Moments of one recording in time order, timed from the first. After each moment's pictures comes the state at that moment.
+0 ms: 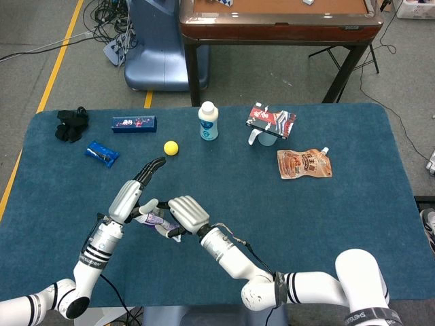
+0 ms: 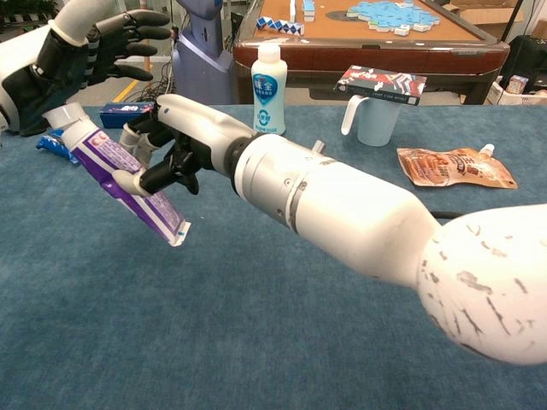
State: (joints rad) left arm -0.61 -1.47 -0.20 -1.58 1.45 1.23 -0.42; right arm 1.01 -1.92 0.35 -1.47 -1.04 0.92 -0.08
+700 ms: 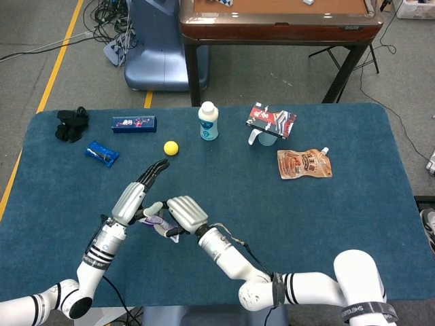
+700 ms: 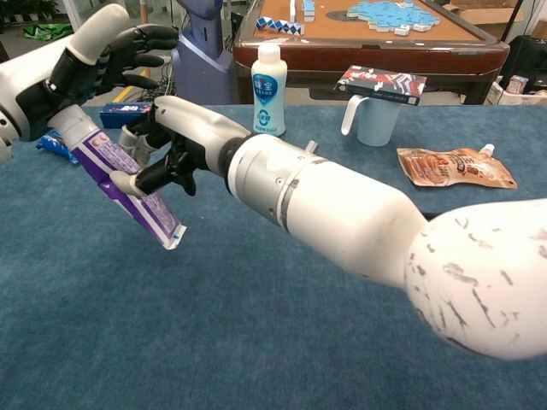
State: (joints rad) left arm -0.61 -1.50 -0.19 -1.56 1.46 1.23 -0.40; right arm 1.01 -1.93 0.37 -1.48 -1.02 0.91 -0.12
